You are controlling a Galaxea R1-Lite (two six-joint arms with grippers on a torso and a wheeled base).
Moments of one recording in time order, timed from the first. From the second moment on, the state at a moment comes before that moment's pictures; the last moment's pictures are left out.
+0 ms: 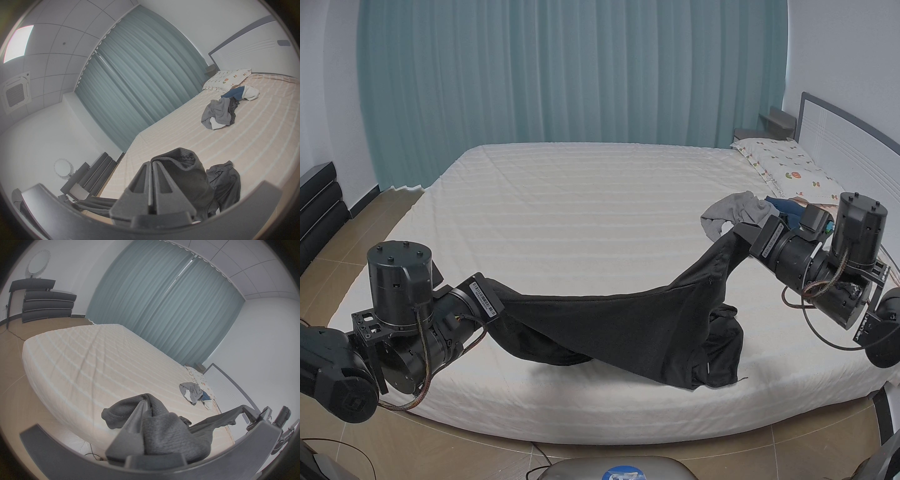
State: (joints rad) left arm -0.58 1.57 -0.56 -0.69 0.38 -0.74; right arm 0.51 1.58 -0.68 -0.86 -0.16 0.66
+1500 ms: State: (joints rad) left arm -0.46 1.75 -1.16 -0.35 0.36 -0.83; right arm 0.31 1.75 -1.35 -0.78 -0.20 0.64
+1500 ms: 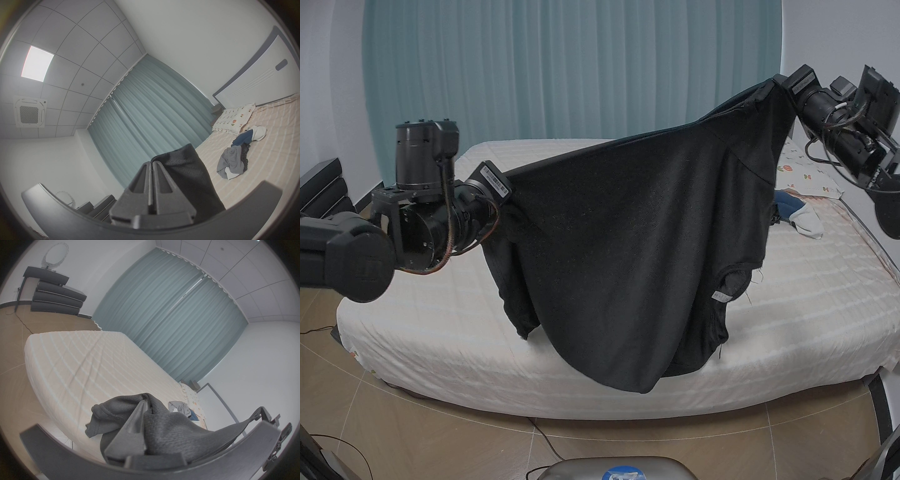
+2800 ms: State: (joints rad) left arm -0.40 2.31 -1.51 -0.34 0.32 -0.86; right arm 0.36 2.29 -1.35 -1.03 -0.25 0.52
